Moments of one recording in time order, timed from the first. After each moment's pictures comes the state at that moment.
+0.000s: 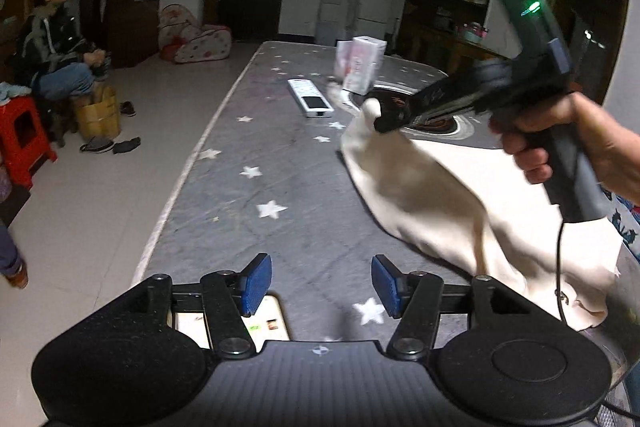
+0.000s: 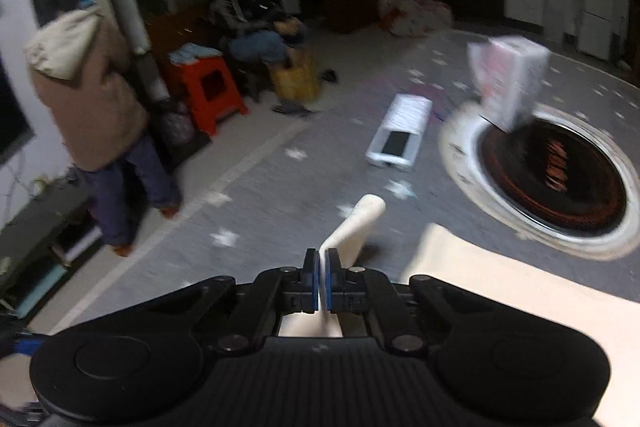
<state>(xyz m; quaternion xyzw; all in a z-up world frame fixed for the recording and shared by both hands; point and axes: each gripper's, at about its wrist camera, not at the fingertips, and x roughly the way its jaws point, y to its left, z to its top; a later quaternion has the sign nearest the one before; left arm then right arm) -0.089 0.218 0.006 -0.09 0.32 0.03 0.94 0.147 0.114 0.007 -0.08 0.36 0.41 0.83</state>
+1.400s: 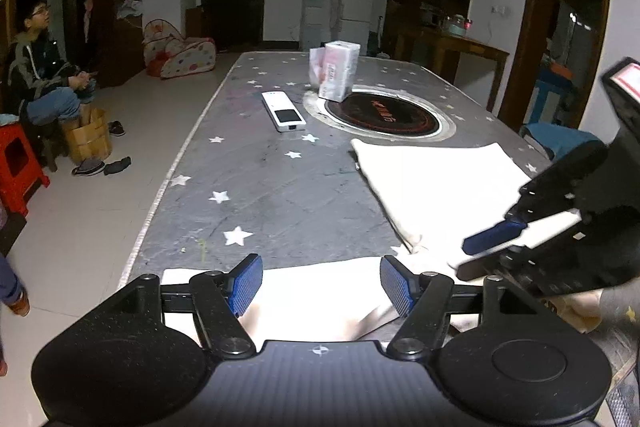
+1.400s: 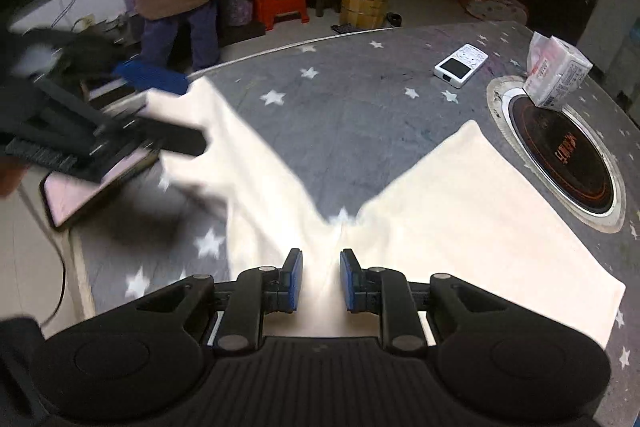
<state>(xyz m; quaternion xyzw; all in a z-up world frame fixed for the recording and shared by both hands) -0.058 0.182 0.013 -0.05 0.32 0.01 0.95 0.033 0.048 -0.002 -0.29 0.37 0.46 0.75</state>
